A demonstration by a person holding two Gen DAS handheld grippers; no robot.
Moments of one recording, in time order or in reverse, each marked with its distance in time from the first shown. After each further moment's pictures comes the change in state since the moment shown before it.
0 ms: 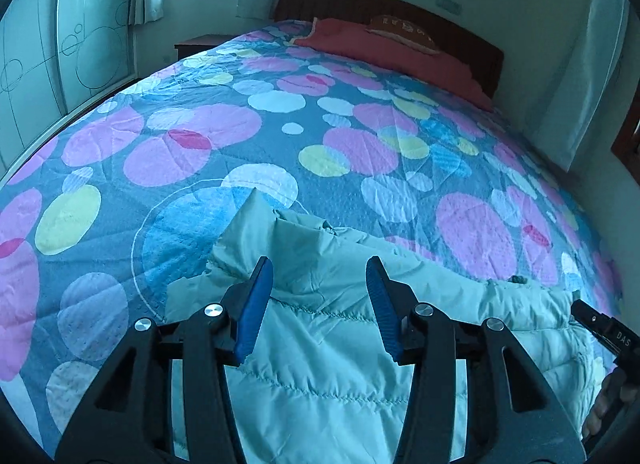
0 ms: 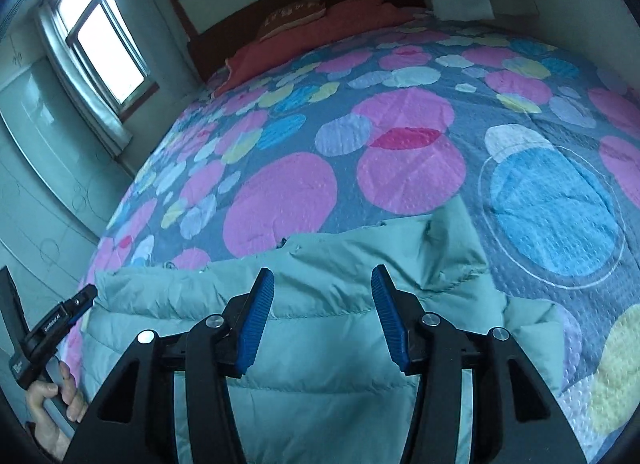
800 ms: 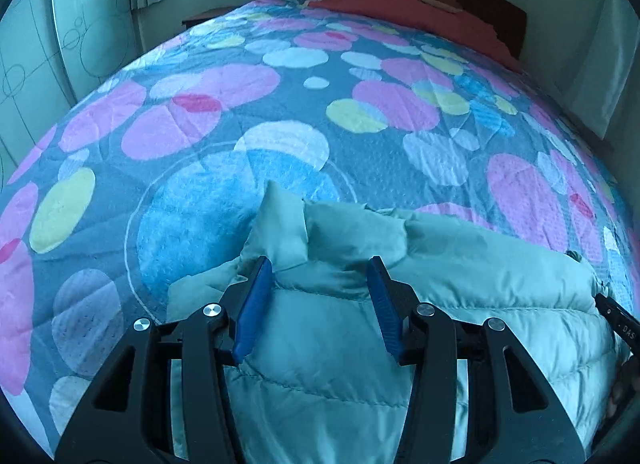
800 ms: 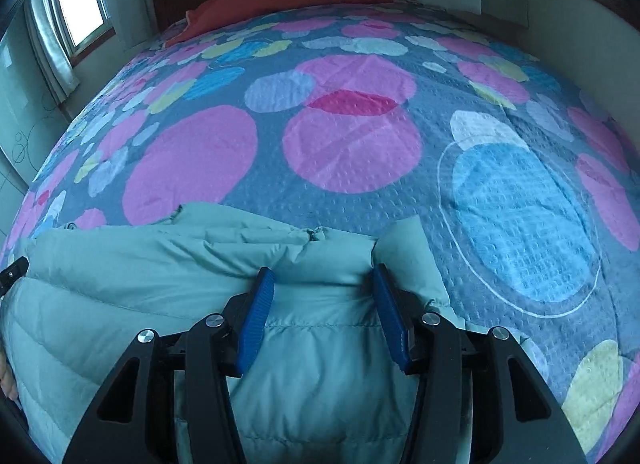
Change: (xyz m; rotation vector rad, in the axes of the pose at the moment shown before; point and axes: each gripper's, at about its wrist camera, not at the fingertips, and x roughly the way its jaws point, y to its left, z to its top) left arm 0.049 0.013 -0.006 0.018 0.135 0.086; right arm 0.039 -0.034 -0.009 -0.051 0.066 -0.220
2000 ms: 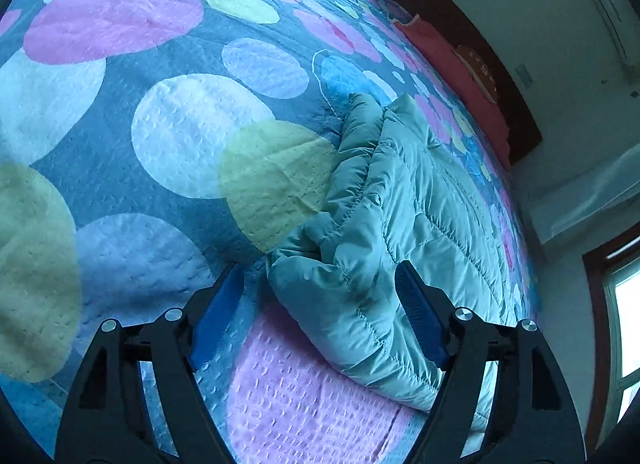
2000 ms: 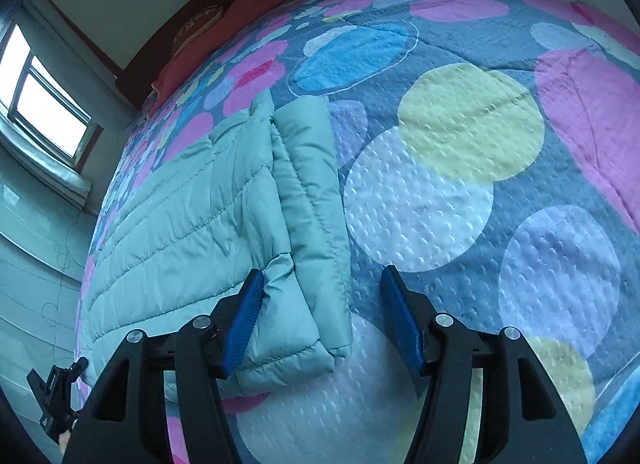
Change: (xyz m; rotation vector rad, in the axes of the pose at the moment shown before) left arm -0.105 0.106 -0.162 -0.556 -0.006 -0.233; right arm -0.110 -0.098 -0.154 0.419 -0.009 0.210
